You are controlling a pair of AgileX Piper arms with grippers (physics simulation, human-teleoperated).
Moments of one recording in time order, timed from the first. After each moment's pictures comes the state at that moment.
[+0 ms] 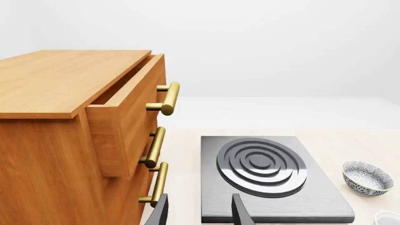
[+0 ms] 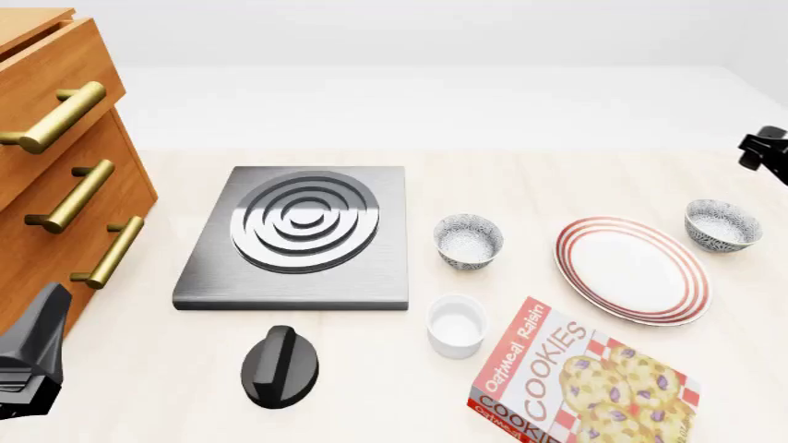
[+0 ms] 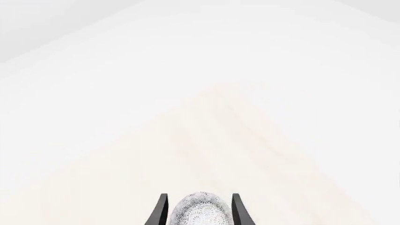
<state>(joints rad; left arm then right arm) 0.00 0.00 0.00 0.00 0.00 -0.46 1.81 -1.07 -0.23 0.18</state>
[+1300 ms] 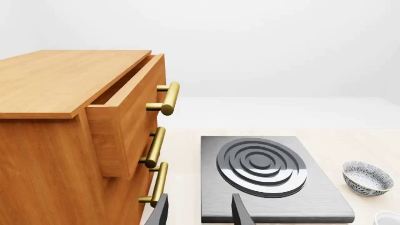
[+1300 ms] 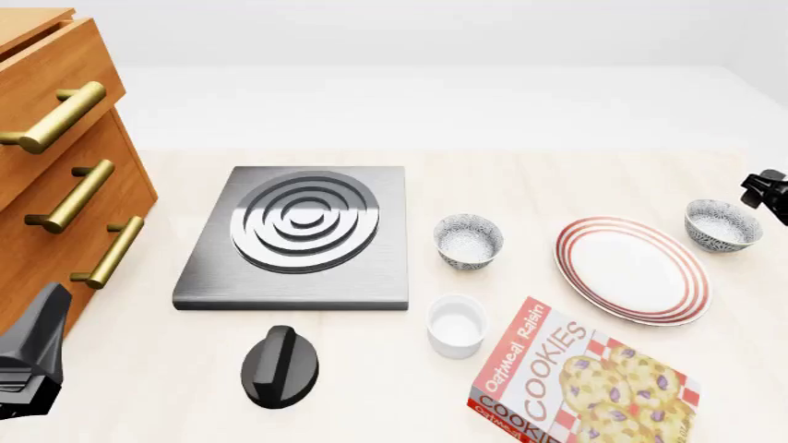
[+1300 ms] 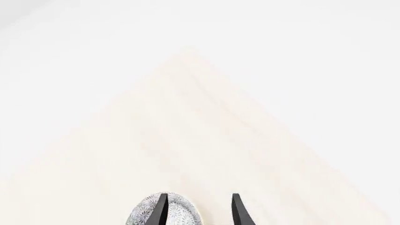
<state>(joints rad) 0.00 0.00 0.00 0.00 0.00 -0.54 2.01 -1.15 -0.22 0.23</state>
